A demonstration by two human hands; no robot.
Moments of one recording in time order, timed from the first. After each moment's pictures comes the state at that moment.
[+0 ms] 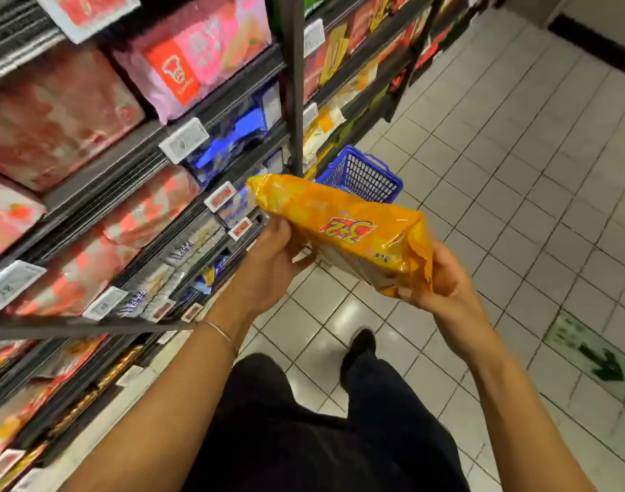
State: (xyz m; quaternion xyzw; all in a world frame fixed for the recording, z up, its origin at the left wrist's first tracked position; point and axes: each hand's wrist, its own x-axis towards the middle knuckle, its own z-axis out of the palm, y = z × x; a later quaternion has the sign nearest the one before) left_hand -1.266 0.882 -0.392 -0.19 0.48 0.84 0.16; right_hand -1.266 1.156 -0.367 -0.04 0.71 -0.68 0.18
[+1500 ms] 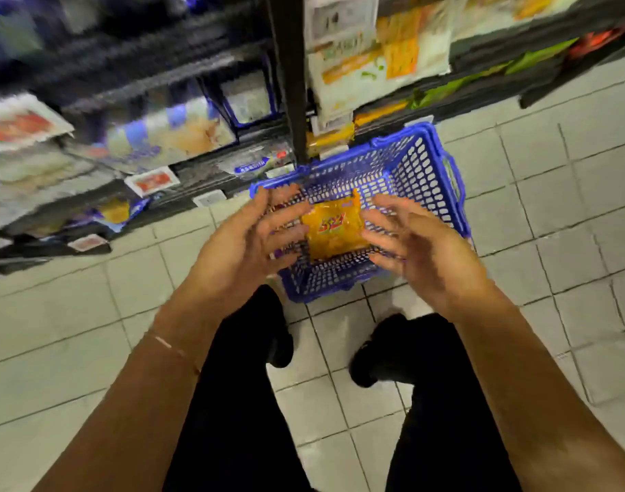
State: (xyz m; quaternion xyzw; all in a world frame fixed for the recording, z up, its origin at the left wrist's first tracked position) left_hand -1.532 0.938 -0.701 -0.45 0.37 0.81 0.05; right_hand -1.701 1.131 -0.693 0.08 0.60 -0.57 0.55
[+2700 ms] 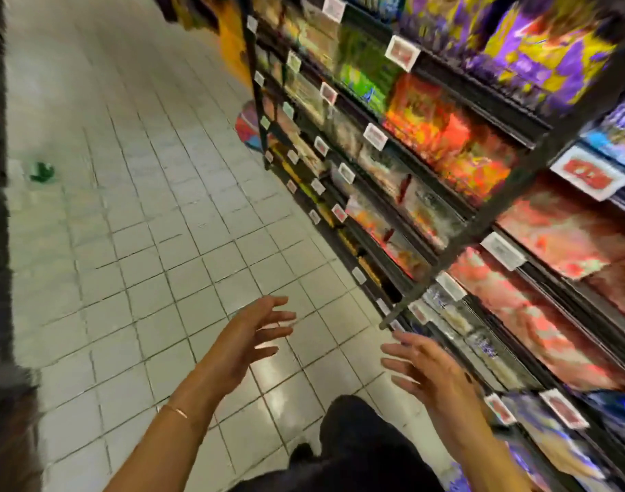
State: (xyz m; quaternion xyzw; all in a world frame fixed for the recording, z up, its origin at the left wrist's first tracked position) left_hand -0.882 1.013 -0.337 -0.65 0.16 0.56 -0.49; right_hand -1.172 0.923 -0.332 -0.44 0.51 -0.25 0.70
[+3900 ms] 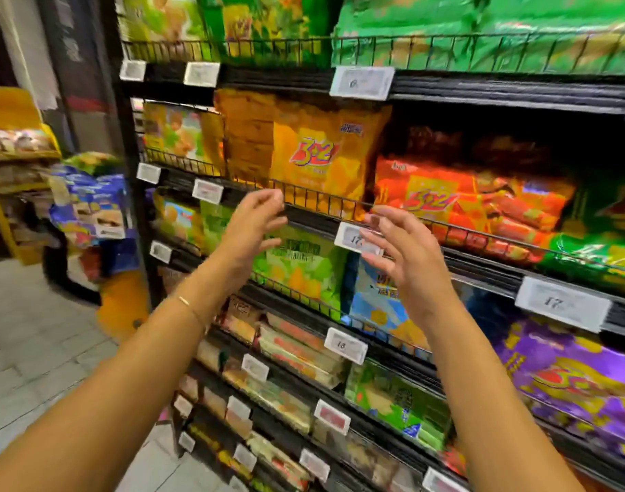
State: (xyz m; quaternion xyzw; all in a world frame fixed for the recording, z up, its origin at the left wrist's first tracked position) left_hand -0.407 0.285 -0.014 -0.41 0.52 0.43 -0.61; right_hand -0.640 0.338 -0.005 -0.56 0.37 -0.61 0.42
